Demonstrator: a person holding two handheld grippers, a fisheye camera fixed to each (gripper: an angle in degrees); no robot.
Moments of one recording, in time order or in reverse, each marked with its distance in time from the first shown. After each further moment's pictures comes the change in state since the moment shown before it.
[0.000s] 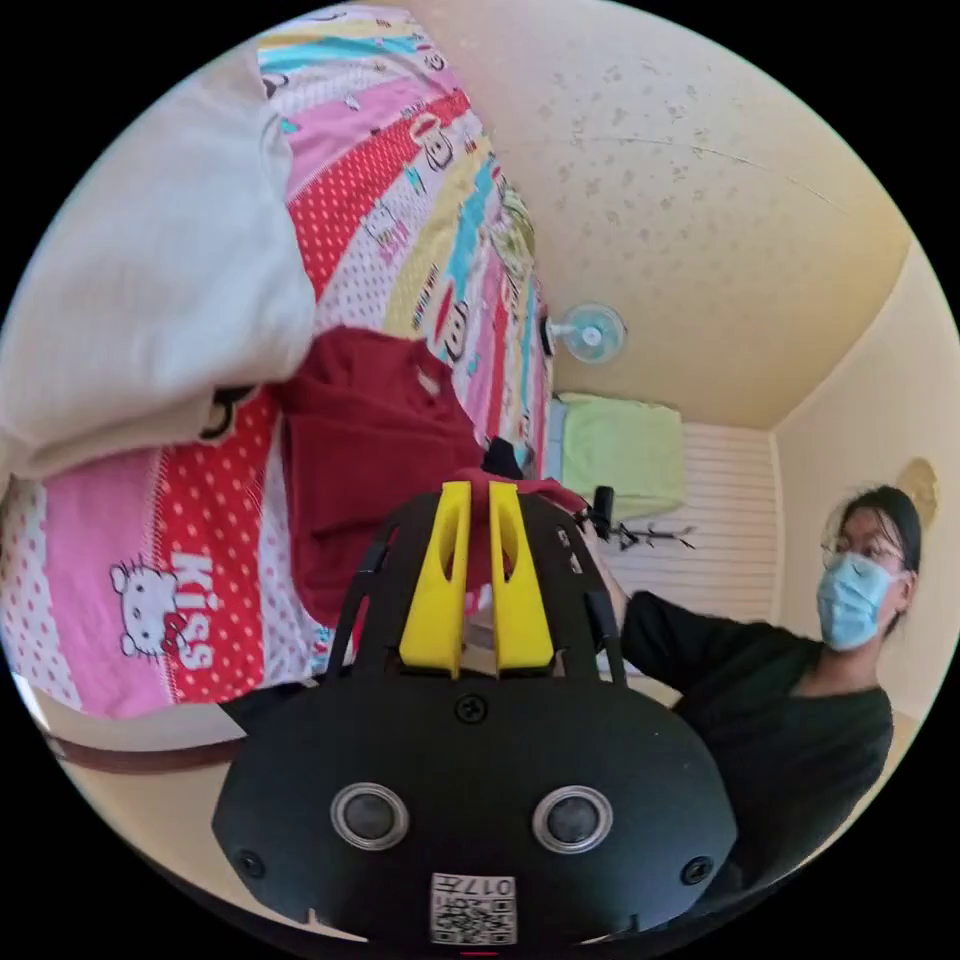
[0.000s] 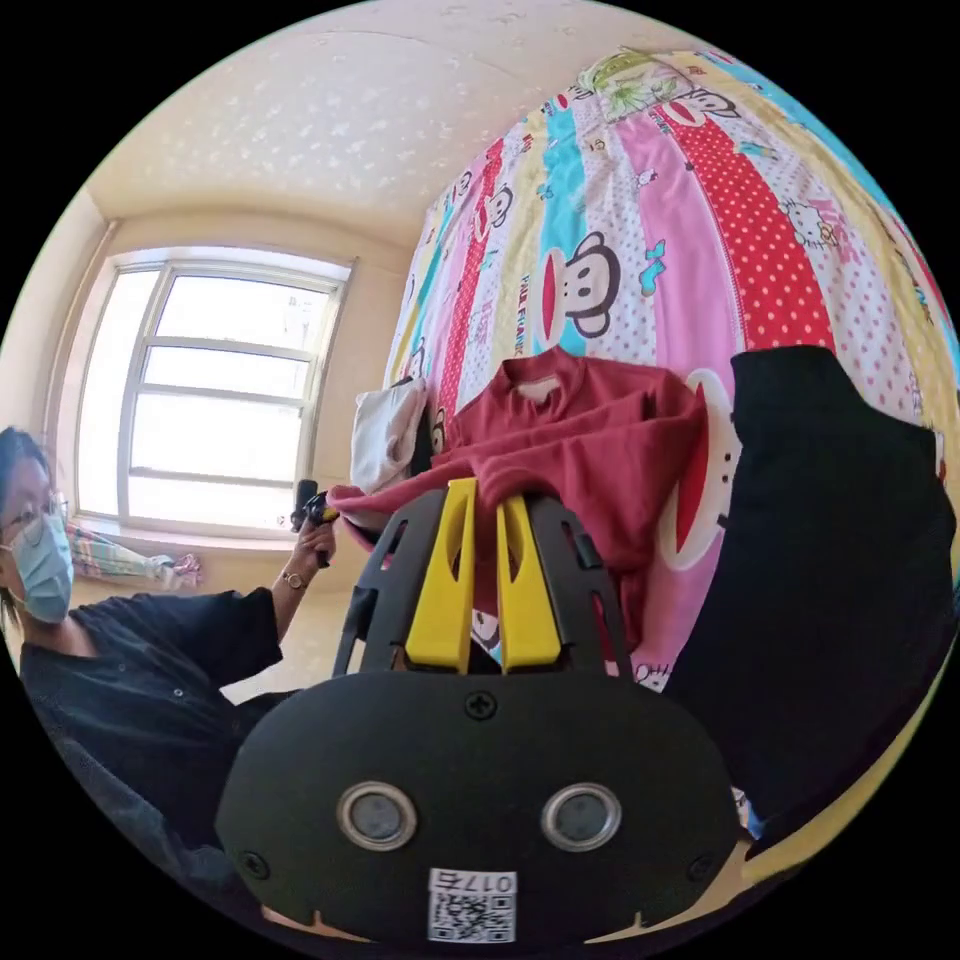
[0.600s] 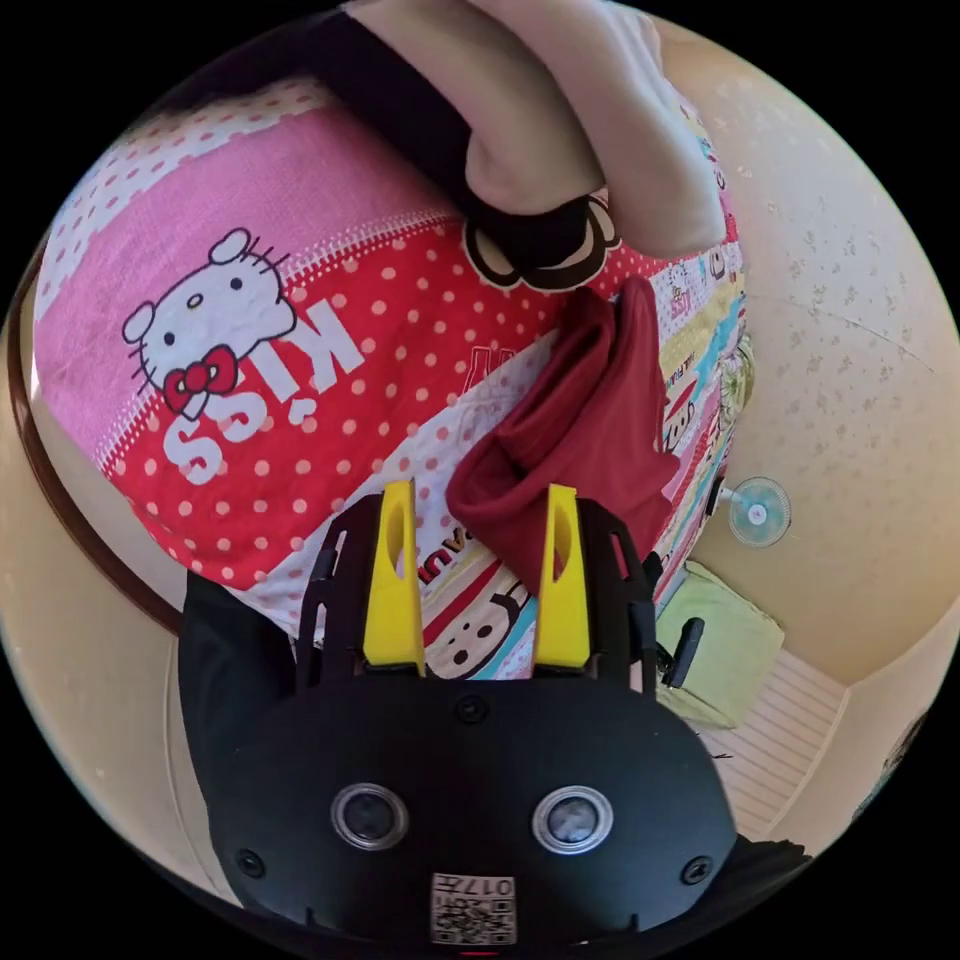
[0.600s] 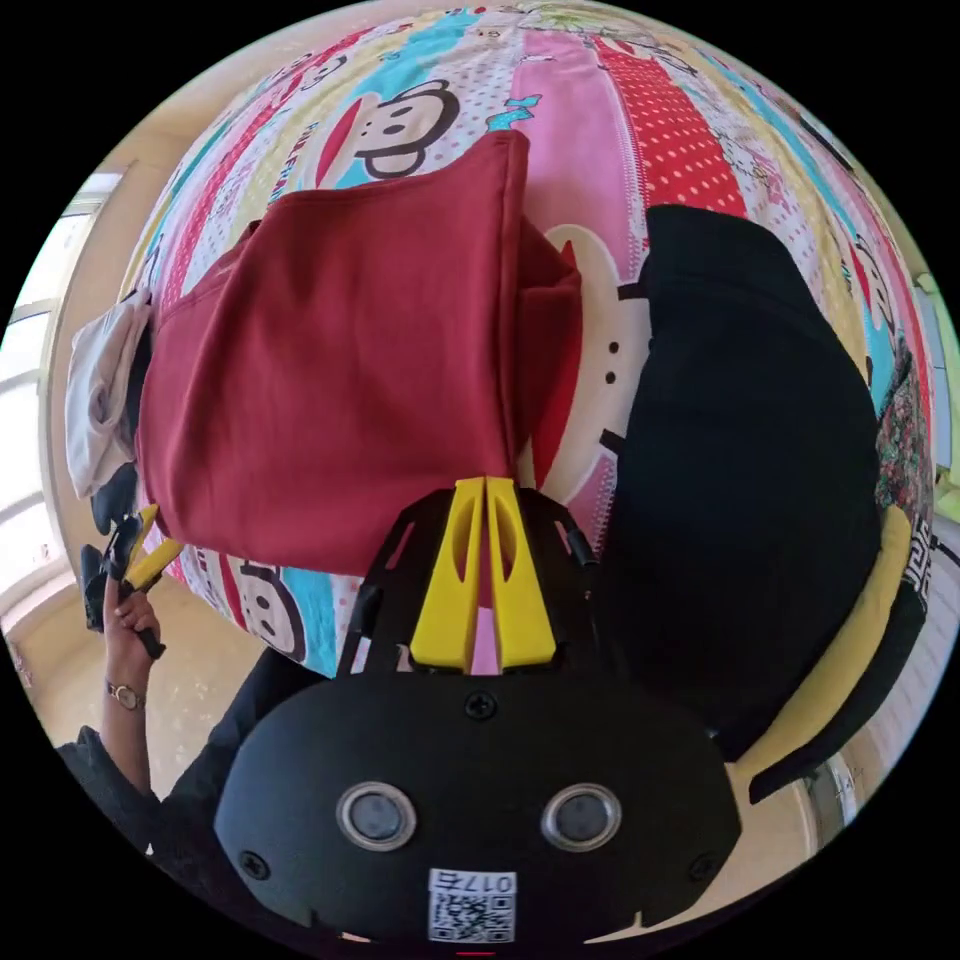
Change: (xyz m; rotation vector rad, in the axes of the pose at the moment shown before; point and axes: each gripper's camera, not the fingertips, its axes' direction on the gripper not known) left arm -0.067 0.118 0.118 0.240 -0.289 -0.554; right arm 0.027 0.039 0.186 -0.251 0.738 0.168
